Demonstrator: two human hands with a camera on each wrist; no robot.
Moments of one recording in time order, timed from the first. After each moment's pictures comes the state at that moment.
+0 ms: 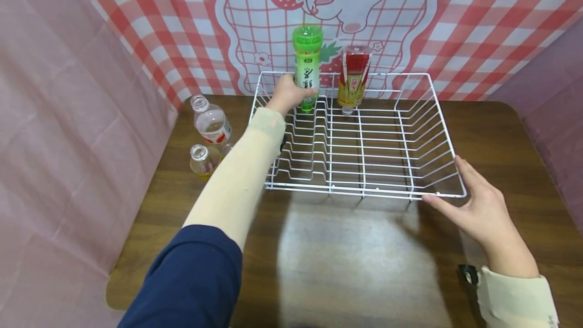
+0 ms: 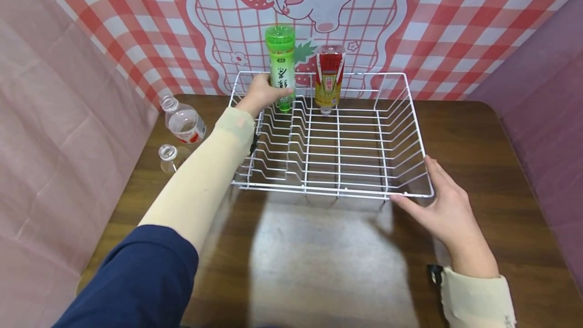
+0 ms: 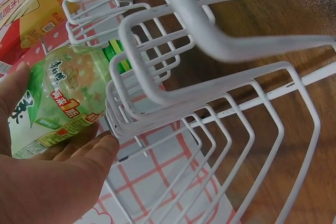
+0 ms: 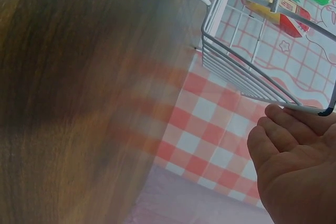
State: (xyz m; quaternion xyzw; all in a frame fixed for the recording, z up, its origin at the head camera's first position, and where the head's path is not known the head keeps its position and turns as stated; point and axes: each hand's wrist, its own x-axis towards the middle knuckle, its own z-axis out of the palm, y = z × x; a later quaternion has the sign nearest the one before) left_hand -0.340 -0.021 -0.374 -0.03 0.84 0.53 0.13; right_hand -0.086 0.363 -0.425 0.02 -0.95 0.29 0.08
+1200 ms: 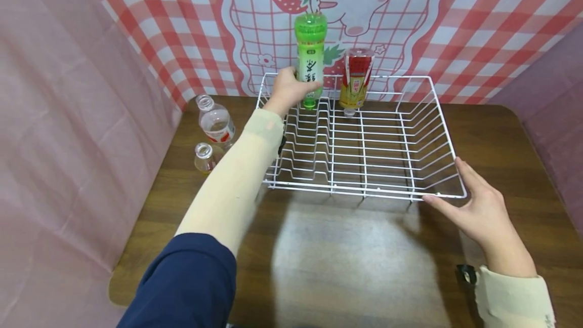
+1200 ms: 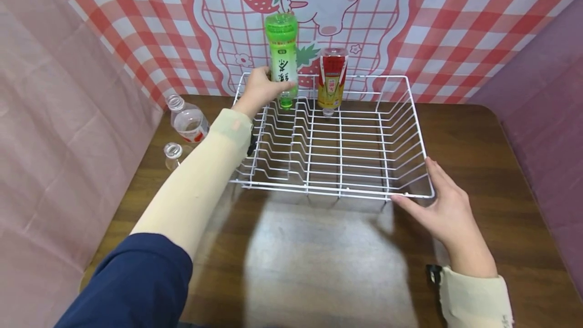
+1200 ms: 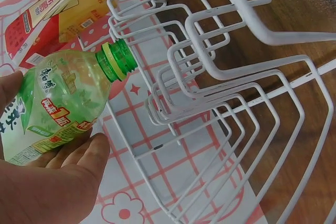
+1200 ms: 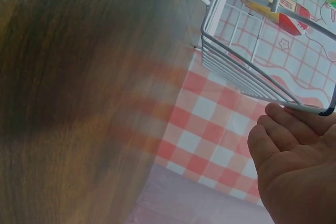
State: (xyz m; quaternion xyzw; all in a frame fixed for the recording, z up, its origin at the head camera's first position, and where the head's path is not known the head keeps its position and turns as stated) left_hand -0.323 -0.023 -0.349 -0.03 0.83 0.55 0.07; right_hand -0.085 0.360 -0.425 0.02 -0.95 0.29 0.08
